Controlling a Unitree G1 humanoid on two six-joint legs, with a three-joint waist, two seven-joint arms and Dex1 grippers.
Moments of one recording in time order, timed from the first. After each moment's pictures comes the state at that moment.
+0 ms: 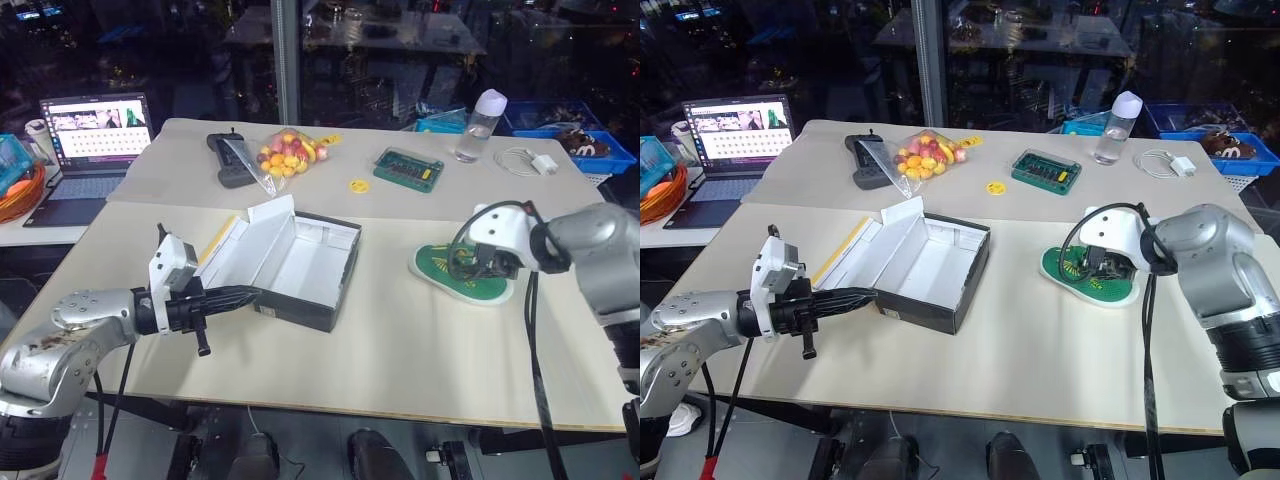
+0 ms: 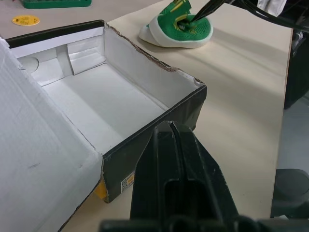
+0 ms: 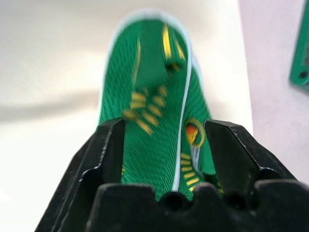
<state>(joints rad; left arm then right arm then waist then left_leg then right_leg) -0.19 0.85 0.18 -0.38 -0.73 0.65 -0.98 -0.69 -0.99 0.13 0.02 -0.15 0.39 1.20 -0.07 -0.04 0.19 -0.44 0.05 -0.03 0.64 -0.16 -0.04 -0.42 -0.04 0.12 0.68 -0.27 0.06</state>
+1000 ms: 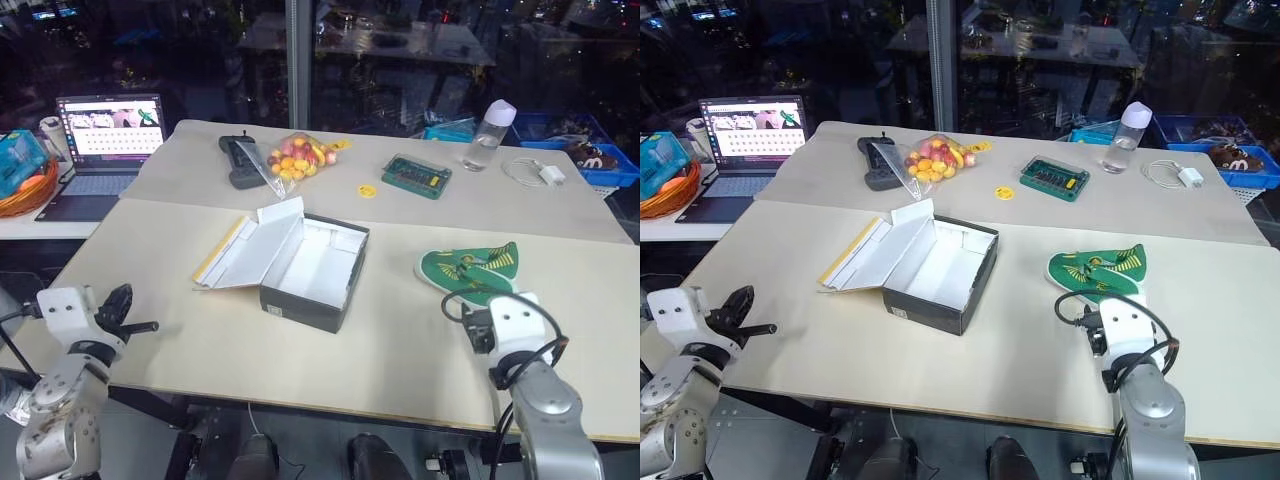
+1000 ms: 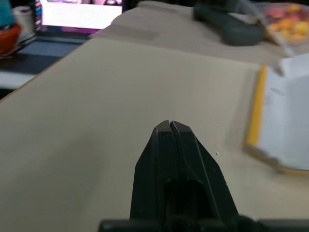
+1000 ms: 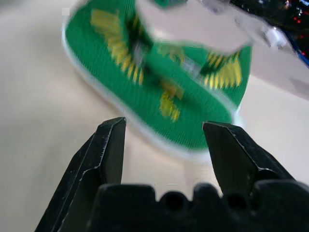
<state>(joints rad) 0.05 0.40 0.53 -0.21 -0.45 0.38 -0.25 0.16 -0.26 -0.17 -0.63 -0.18 0.62 0.17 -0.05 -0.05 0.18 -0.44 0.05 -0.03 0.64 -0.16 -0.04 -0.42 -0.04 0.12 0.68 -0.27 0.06</state>
